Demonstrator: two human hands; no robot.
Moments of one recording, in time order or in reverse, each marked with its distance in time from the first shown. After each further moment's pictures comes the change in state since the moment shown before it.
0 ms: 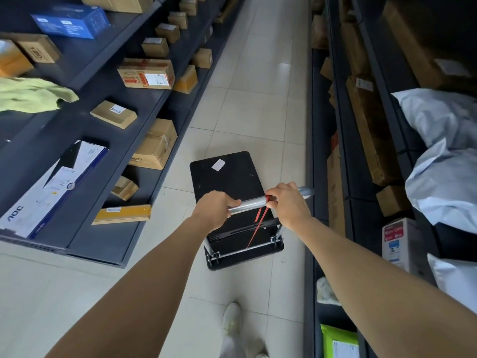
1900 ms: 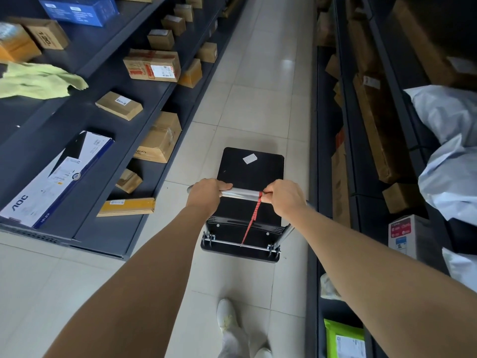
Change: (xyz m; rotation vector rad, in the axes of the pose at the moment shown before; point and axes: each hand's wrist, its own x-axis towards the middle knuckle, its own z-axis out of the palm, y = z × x) left_hand 0.007 -0.053 0.000 -0.029 0.118 -0.158; right_hand 0.012 -0.043 0.011 -0.147 -0.158 0.080
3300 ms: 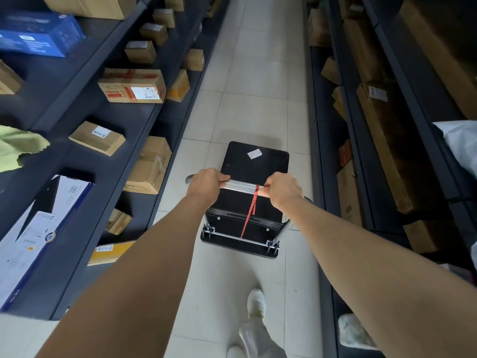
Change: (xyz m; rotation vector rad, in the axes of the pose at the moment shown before) left_hand 0.237 -0.004 -0.064 -0.115 -0.016 0.027; right_hand 0.190 -0.031 -0.090 0.151 -0.056 0.246
